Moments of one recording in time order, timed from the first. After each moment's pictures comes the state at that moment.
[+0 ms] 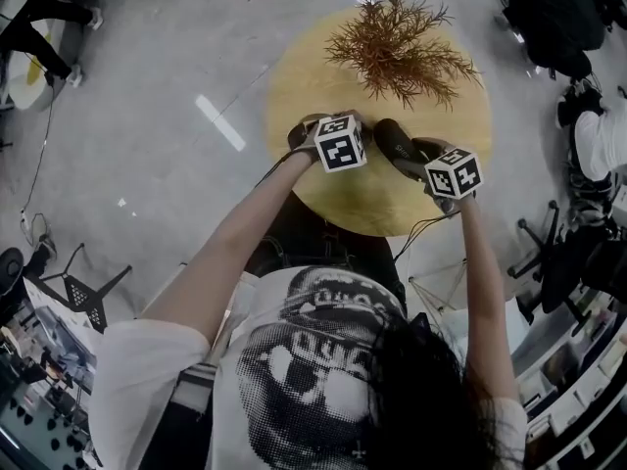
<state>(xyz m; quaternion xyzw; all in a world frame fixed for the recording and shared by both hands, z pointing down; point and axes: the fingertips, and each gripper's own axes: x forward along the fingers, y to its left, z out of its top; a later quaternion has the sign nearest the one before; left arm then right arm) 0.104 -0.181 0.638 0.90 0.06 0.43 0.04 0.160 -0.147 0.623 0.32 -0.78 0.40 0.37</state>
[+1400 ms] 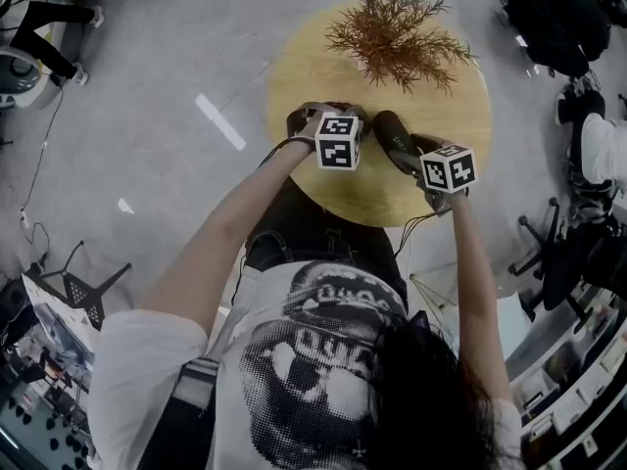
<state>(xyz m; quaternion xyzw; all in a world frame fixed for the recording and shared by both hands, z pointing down) 0.099 -0.169 0.637 0.89 0.11 0.44 -0.11 0.154 -0.139 0.623 0.38 -0.75 0.43 0.34</state>
